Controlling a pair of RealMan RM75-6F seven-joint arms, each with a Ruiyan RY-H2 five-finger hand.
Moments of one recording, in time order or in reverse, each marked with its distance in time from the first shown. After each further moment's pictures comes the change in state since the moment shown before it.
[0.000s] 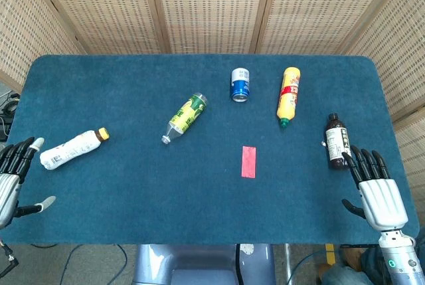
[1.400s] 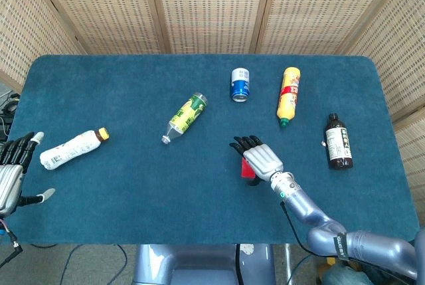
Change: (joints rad) left arm -0.059 -0.038 -0.041 0.031 -0.163 -0.094 0.062; right arm 0.644 -0.406 0.137 0.224 0.523 -0.725 -0.153
